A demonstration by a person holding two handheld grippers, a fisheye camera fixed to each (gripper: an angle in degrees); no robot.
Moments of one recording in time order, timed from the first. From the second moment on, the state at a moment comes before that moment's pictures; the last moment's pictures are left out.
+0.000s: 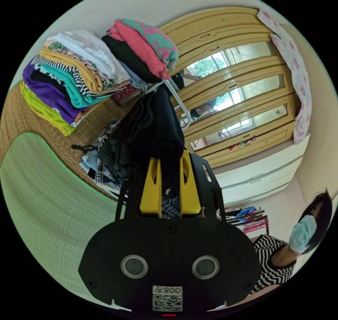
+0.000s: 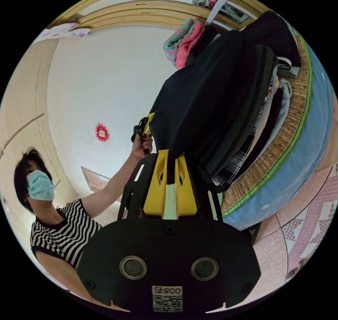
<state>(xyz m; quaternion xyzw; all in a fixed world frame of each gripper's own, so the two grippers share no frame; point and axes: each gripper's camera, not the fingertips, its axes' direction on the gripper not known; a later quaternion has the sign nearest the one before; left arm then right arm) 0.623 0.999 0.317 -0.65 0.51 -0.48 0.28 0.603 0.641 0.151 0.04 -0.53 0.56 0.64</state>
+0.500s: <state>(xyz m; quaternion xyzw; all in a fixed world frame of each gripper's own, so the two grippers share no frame) 0.647 1.011 0.253 -0.60 0.46 -0.41 0.51 0.565 0.549 0.003 0.05 -0.33 0.54 0.78</state>
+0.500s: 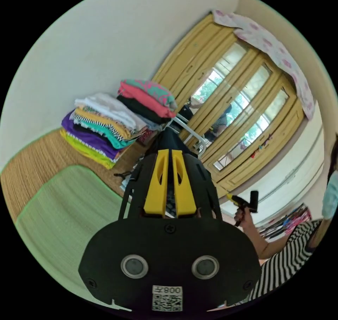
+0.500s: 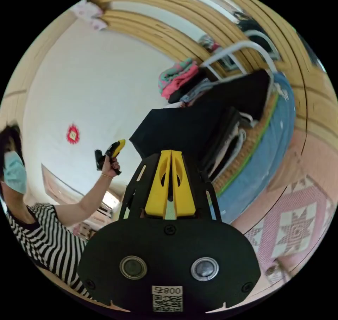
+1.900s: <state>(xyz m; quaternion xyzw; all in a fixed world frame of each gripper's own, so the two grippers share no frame) 0.583 1.131 0.043 -0.69 0.48 -0.38 0.38 0.490 0.241 0.103 -0.11 -0.13 0.31 0.94</state>
